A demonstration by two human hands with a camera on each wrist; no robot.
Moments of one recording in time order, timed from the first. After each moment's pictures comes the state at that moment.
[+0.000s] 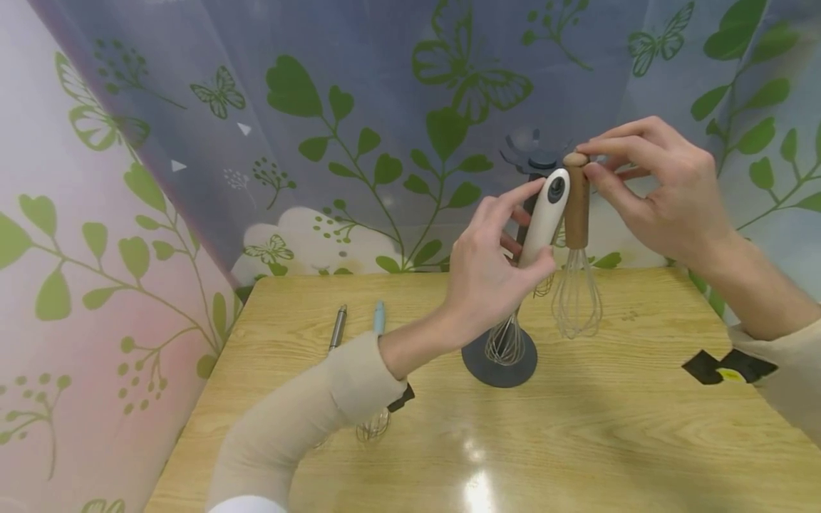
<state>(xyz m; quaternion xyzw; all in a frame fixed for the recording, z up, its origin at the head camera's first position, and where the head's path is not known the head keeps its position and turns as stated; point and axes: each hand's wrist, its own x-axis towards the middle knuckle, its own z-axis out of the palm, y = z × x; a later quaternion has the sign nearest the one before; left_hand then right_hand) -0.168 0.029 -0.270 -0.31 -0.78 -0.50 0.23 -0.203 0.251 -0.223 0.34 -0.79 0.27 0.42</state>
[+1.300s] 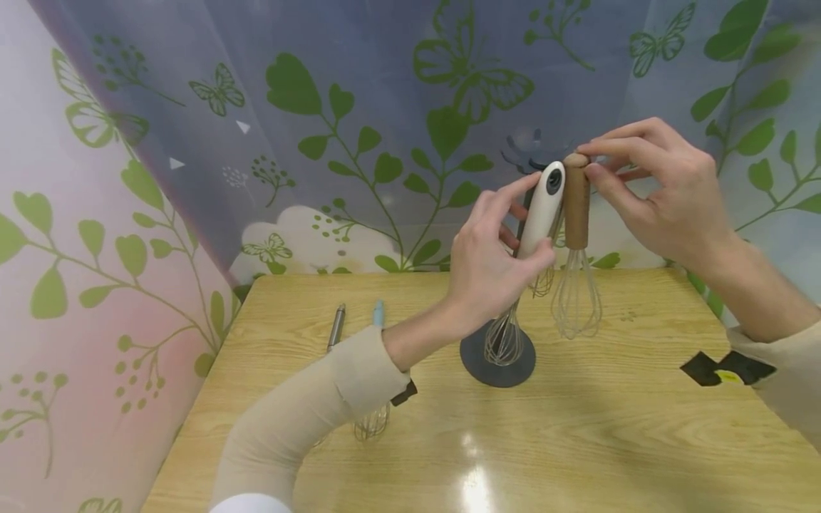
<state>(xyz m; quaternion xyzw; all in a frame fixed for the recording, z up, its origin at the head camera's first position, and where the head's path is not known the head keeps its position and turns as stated) -0.179 0.031 -0.270 -0.29 -0.78 -0.50 0.23 -0.202 0.251 -0.223 0.34 -0.79 0.27 0.42</state>
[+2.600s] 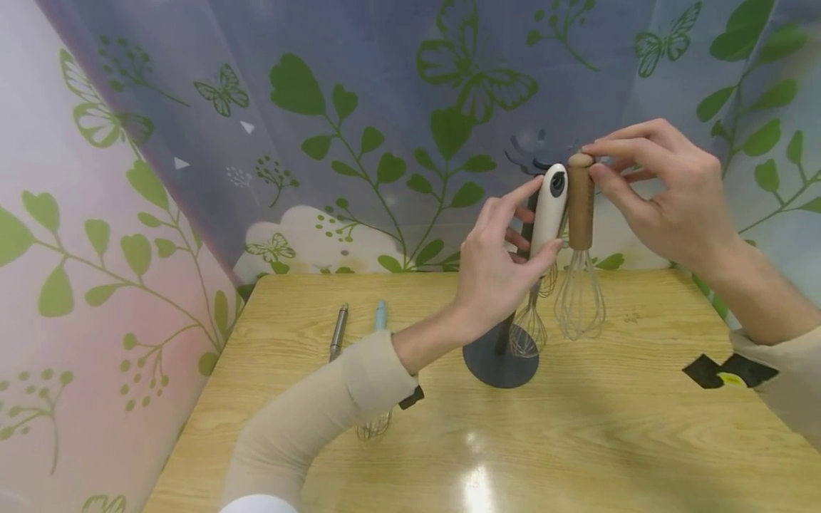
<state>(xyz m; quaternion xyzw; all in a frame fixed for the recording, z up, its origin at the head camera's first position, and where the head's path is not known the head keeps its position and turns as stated) -0.182 0.038 -0.284 -0.31 -0.75 -0.53 0.23 -0.203 0.250 -0.226 0.34 -0.79 0.28 0.42</state>
